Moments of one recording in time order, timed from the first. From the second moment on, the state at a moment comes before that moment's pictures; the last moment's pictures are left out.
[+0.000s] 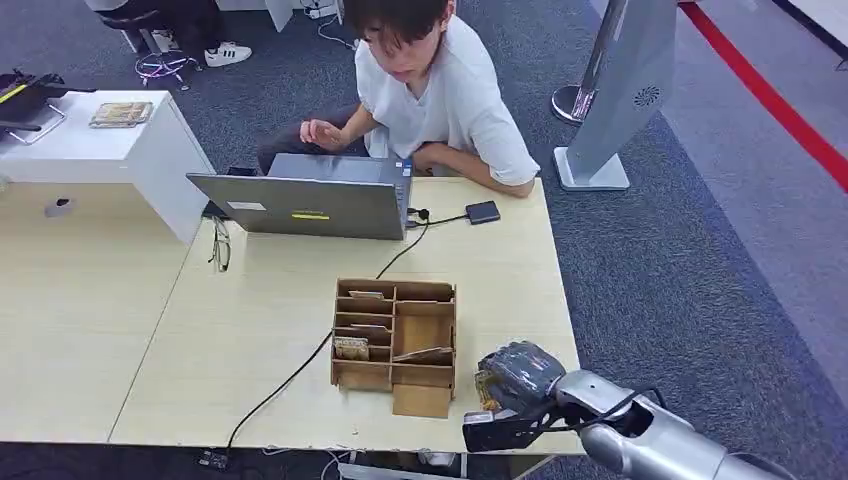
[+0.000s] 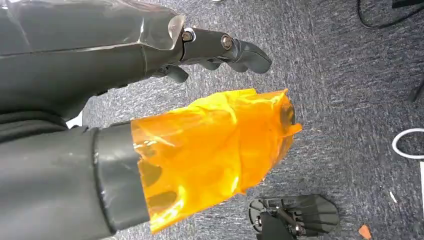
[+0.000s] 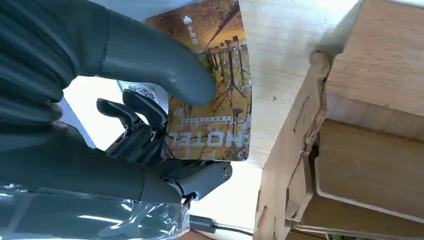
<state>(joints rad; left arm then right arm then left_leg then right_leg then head) -0.13 -0.10 0.02 -0.22 -0.40 0.44 0.09 -0.33 -0.52 0.95 -1.34 0.60 0.02 0.04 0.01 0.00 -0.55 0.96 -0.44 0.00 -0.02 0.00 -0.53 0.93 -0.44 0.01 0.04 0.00</state>
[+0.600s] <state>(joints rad) -0.13 -0.10 0.02 -0.22 -0.40 0.44 0.09 -0.32 -0.50 0.93 -1.34 0.62 0.02 0.04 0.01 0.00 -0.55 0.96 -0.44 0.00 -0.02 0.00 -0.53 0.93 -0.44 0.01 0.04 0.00</state>
